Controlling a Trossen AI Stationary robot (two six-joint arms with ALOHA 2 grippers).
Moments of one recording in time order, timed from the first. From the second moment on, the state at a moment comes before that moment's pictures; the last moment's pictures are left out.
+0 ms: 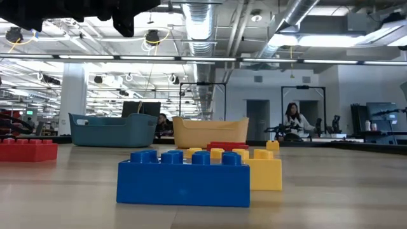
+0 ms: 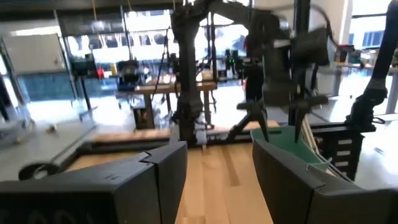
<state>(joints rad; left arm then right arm) -0.23 1.05 0.38 0.76 -0.19 0.07 0.85 1.60 1.21 -0.92 0.25 1.27</state>
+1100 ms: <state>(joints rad) -0.25 1.05 0.62 -0.40 0.02 -0.40 0.33 1.20 0.64 0.28 0.33 0.15</state>
